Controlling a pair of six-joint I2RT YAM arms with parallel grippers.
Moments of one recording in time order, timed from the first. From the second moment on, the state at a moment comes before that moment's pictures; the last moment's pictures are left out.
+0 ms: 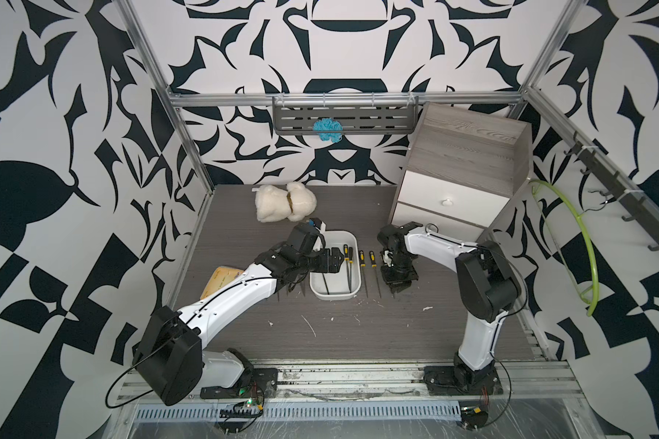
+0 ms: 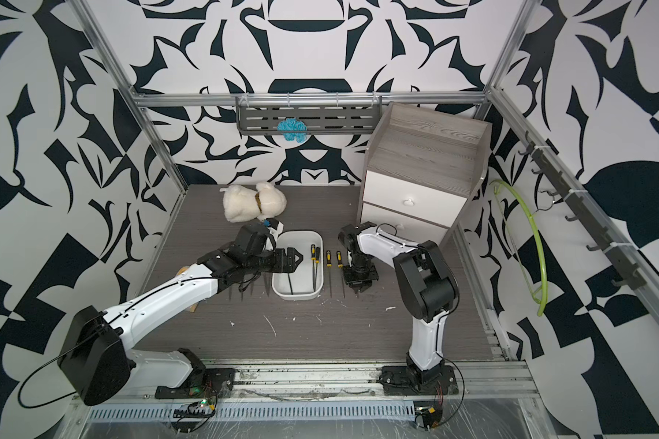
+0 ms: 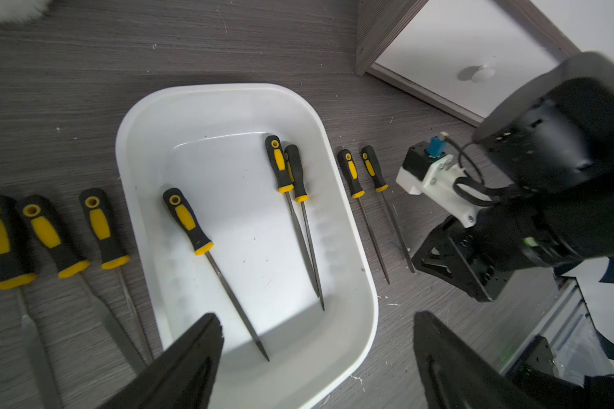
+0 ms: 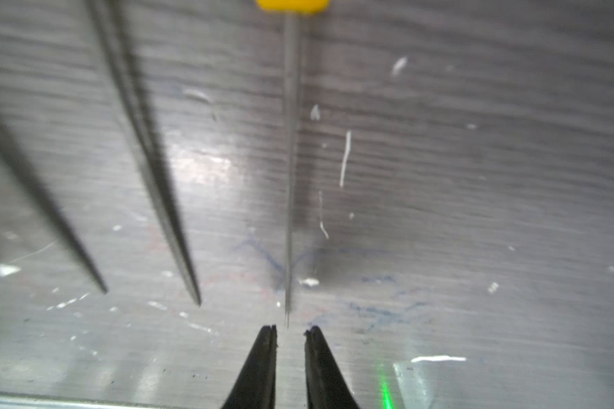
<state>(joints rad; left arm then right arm) -0.68 1.36 0.97 -0.37 0.13 -0.51 0.48 1.85 1.27 -1.12 -0.11 0.33</state>
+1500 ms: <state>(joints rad) -0.71 2.19 1.70 -0.72 -0.07 -0.44 0.48 1.16 0.82 -0.48 -0.29 0.42</state>
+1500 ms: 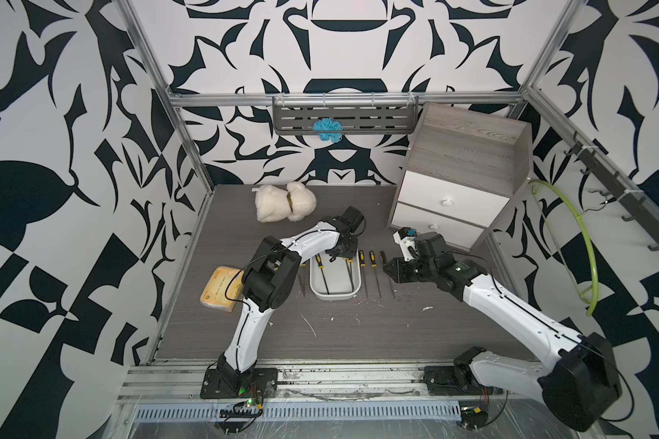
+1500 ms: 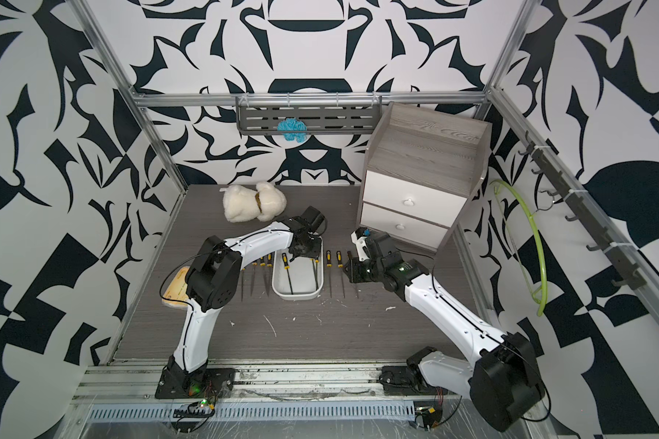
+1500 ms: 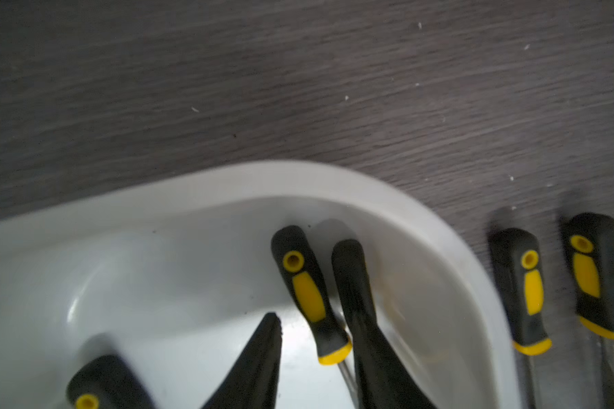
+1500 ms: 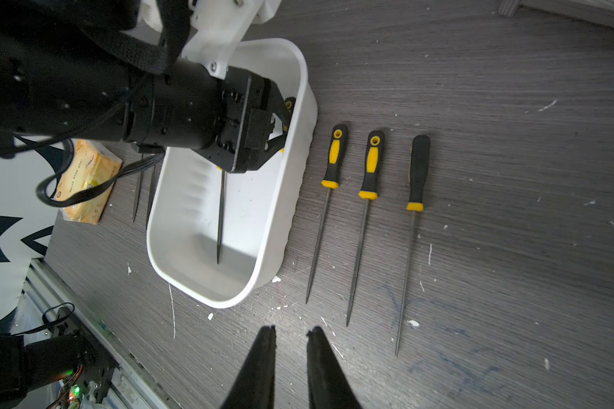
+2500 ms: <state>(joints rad) -0.71 2.19 1.68 -0.75 -0.13 -0.45 0.48 1.17 0.82 -0.48 -0.29 0.42</state>
